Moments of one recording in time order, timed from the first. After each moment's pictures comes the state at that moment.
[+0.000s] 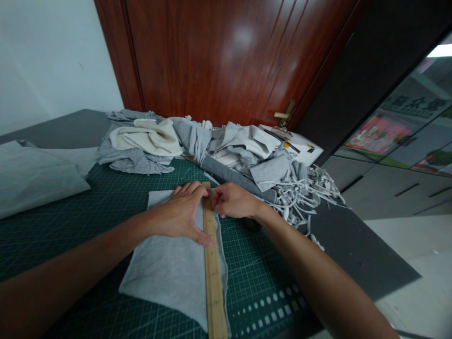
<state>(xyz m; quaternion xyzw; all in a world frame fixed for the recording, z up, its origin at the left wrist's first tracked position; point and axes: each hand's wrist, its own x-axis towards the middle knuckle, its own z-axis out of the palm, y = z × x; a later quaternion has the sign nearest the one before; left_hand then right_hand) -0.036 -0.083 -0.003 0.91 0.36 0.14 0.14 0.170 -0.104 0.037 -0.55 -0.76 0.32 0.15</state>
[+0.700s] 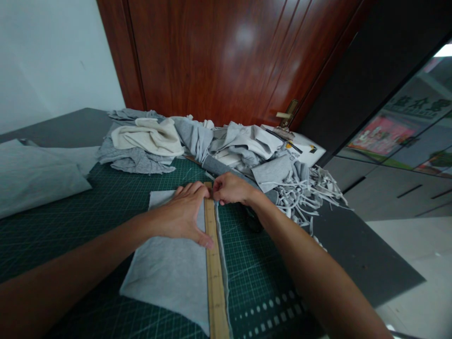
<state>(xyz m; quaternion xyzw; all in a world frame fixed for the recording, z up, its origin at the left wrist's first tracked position) -0.034 -0.087 0.004 0.91 0.36 0.13 0.14 0.167 -0.068 0.039 -0.59 -0.73 0.30 0.16</state>
